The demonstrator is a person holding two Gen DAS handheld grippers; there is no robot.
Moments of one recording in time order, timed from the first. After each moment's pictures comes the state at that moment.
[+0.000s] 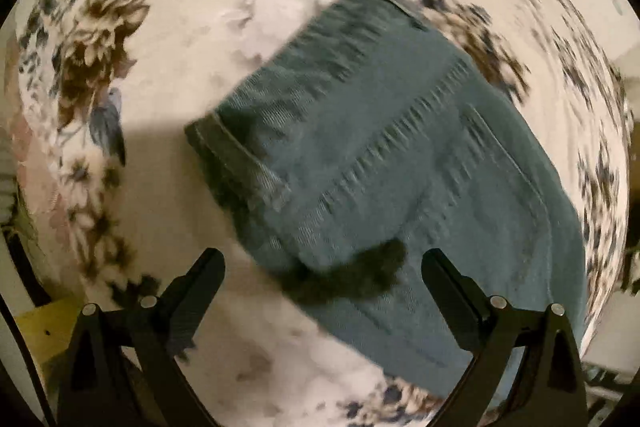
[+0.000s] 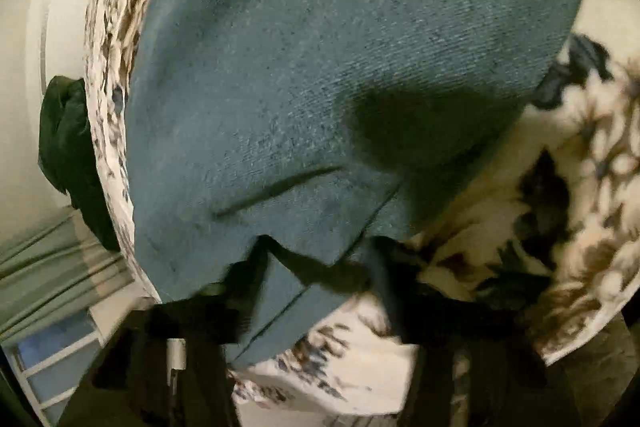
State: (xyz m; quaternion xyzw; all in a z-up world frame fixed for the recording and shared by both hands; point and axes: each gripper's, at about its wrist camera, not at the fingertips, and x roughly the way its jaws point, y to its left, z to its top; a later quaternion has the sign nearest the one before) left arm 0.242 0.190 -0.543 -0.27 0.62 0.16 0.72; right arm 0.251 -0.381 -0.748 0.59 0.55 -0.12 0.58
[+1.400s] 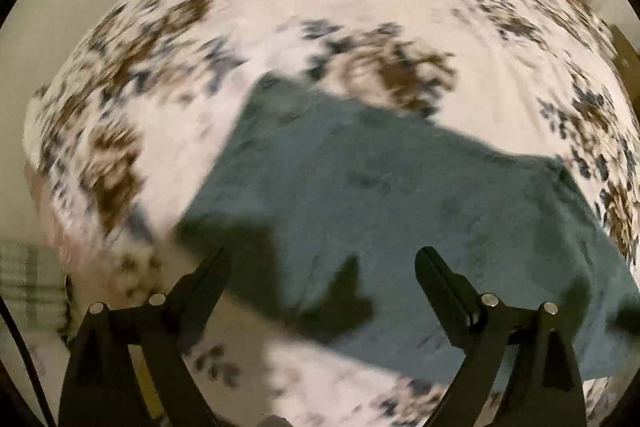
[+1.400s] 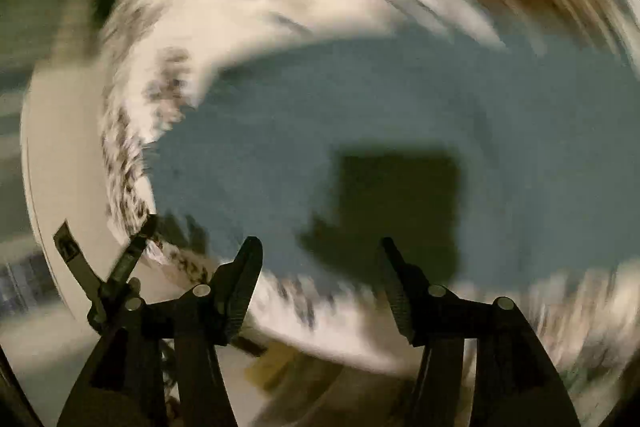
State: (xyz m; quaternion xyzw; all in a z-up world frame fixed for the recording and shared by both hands) left arm 0.265 0.114 -0.493 -0.07 0.58 0.09 0.81; right arm 0.426 -0.243 -0.618 0.25 0.70 0.16 0.65
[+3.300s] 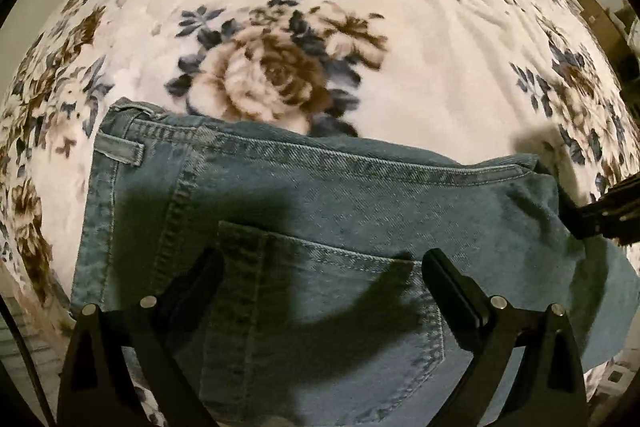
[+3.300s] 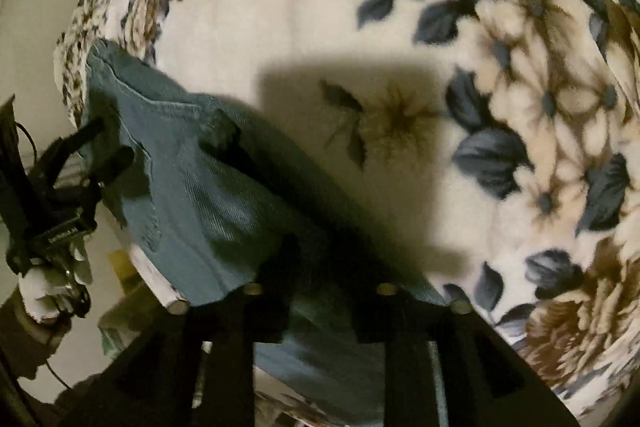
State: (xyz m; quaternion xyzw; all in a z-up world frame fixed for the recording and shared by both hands) left arm 0.334 0.070 -0.544 -0.06 0.62 0.01 0.78; right arm 0.552 -0.204 -0.673 -0.06 0.76 0.29 0.57
